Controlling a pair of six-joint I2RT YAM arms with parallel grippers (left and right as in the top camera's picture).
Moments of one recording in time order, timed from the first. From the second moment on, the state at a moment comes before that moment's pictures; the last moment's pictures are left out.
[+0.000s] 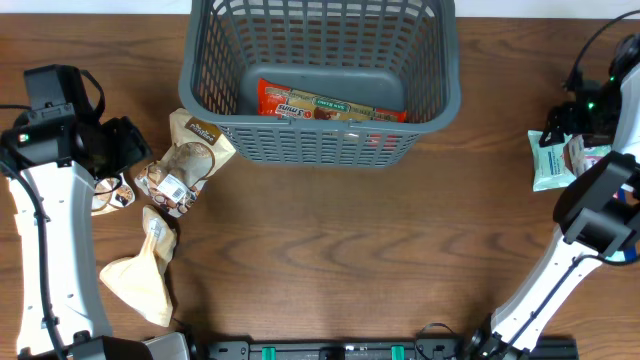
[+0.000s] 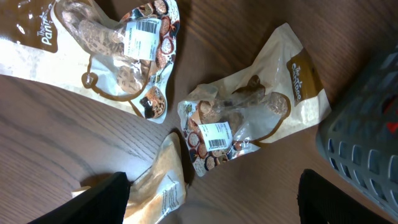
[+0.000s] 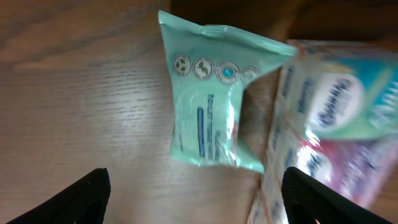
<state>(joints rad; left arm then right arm) 0.26 1.45 1.40 -1.12 -0.03 -0.33 -0.47 2.36 2.24 -1.50 0.02 -0.41</state>
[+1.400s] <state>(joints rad) 0.26 1.45 1.40 -1.11 -0.03 -0.33 -0.47 2.49 2.22 -1.34 0.00 -0.35</state>
